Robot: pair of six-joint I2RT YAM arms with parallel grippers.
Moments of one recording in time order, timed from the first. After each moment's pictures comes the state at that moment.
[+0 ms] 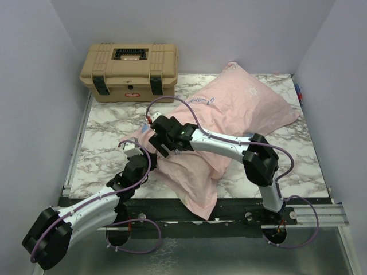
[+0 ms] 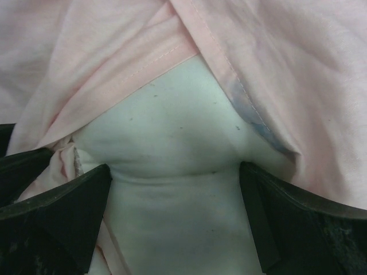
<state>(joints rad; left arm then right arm) -0.68 0.80 0.14 0.25 -0.46 -0.76 1.04 2.03 1.67 -0.56 0.34 0.08</state>
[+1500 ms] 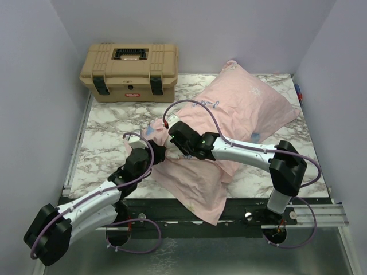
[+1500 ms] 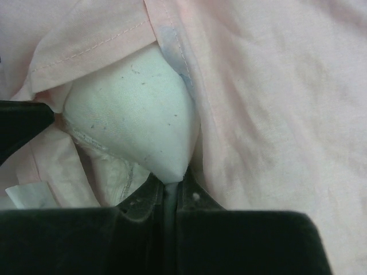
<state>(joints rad) -0.68 0.85 0.26 0.25 -0.38 -0.71 1.04 1.76 1.31 -0.39 0.41 0.07</state>
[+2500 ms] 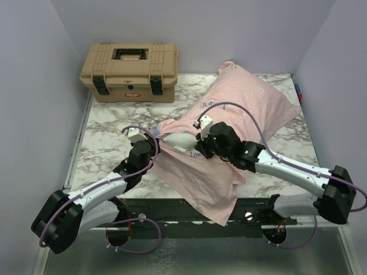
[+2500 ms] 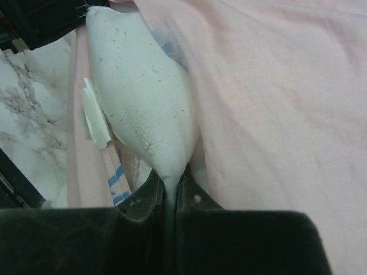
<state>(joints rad) -0.64 1.03 0.33 0.36 -0.51 -0.68 0.94 1.29 0.94 -0.22 0.14 0.06</state>
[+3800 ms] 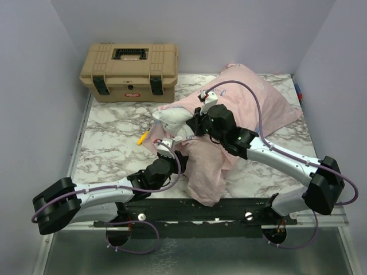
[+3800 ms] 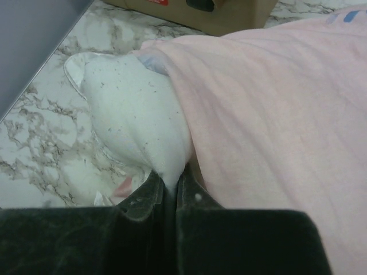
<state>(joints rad) -1.05 1.09 0.32 0.50 -0.52 -0.52 0.85 1.40 1.10 -0.02 0.20 0.30</state>
